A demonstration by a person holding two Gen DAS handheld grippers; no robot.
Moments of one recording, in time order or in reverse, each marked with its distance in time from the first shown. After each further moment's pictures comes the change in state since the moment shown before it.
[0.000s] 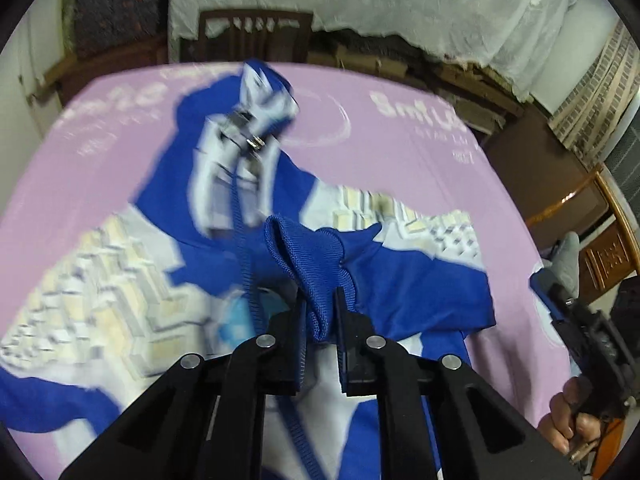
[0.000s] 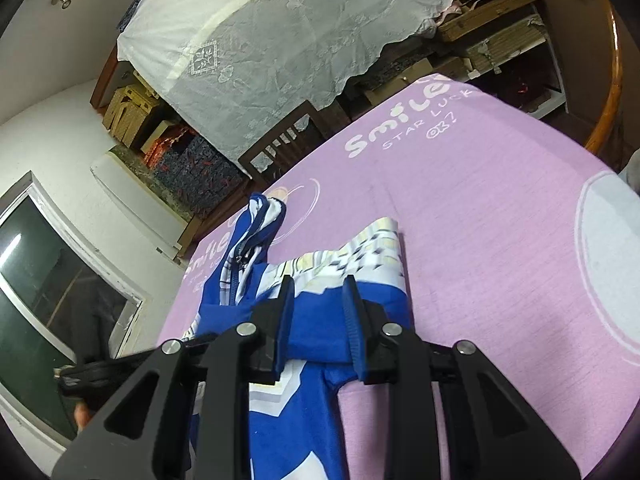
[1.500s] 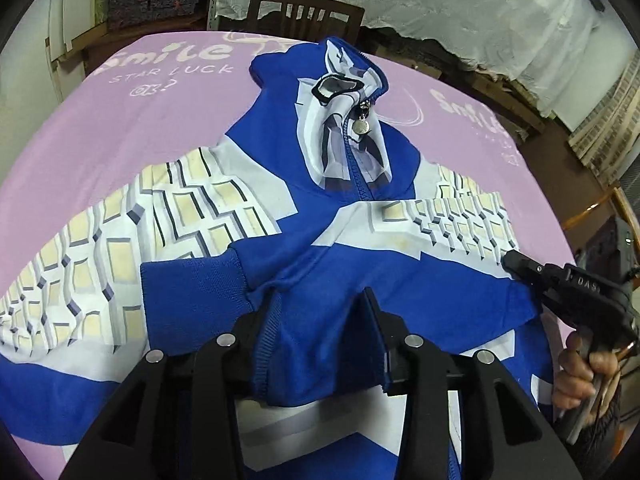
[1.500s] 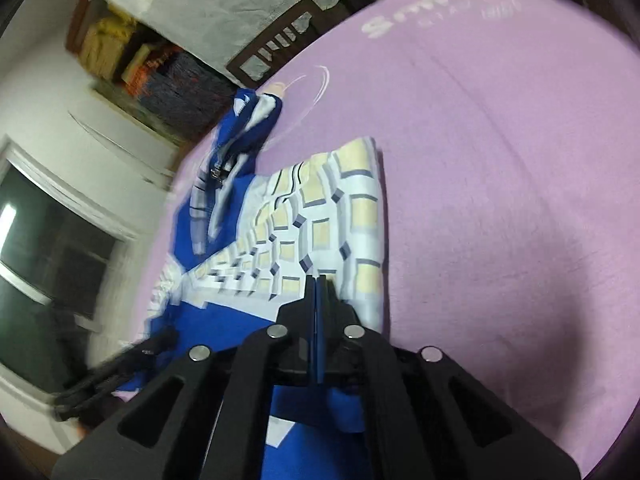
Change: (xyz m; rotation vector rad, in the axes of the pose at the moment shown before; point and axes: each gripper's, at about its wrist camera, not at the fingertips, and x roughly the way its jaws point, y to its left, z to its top) left arm 0.013 0.094 -0.040 -0.074 0.003 0.004; right arm 0.129 0.002 -0.020 0.051 0.336 0.033
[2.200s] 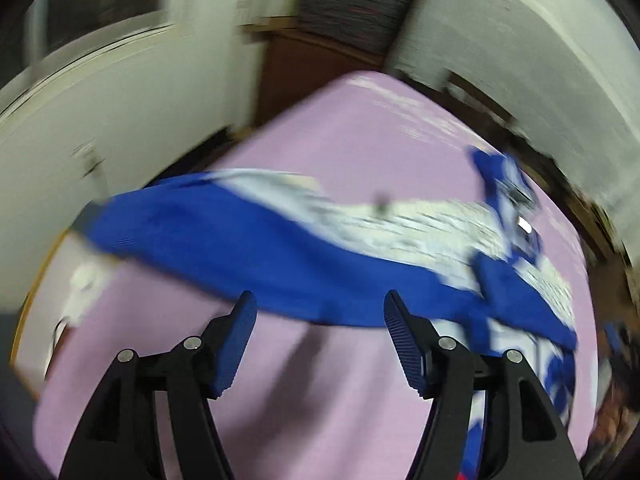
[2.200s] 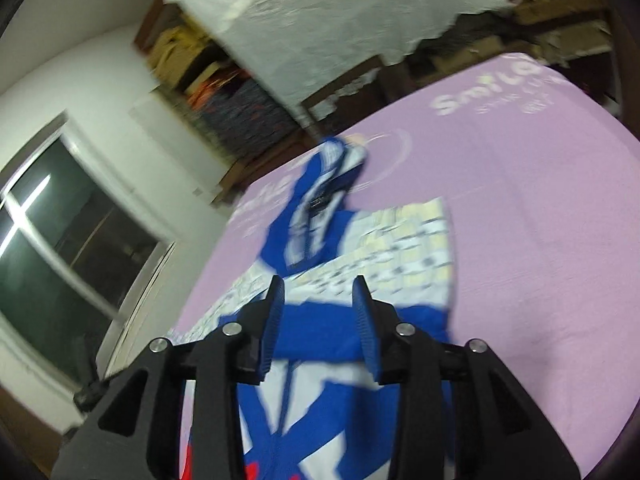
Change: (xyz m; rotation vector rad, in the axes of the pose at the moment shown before) left arm -0.178 0.187 -0.109 -0.465 -0.180 0.286; right arm -0.084 0.090 -0.046 -0.228 -0.149 0.073
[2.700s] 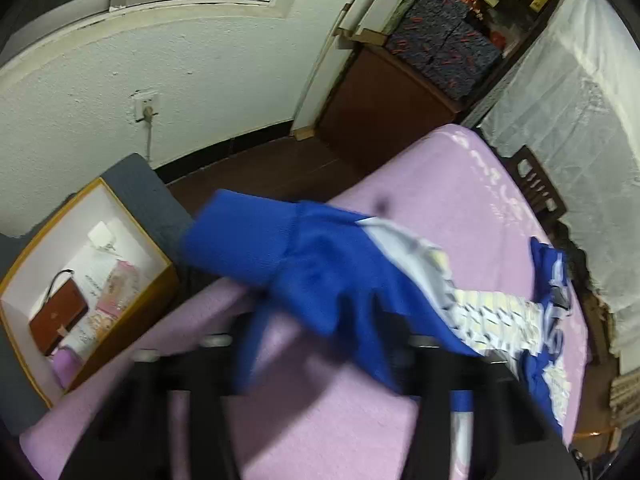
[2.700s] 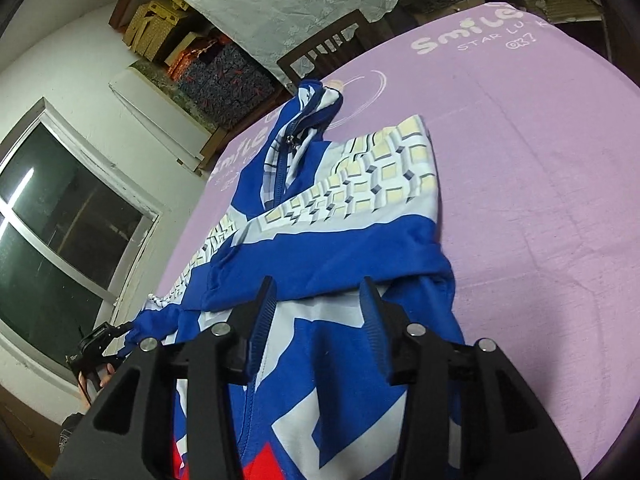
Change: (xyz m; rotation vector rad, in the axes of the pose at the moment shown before) left arm 0.025 0.077 0.035 -0.276 -0.034 0.050; right arm 0.020 -0.024 -0.041 0.076 0.111 -0.061
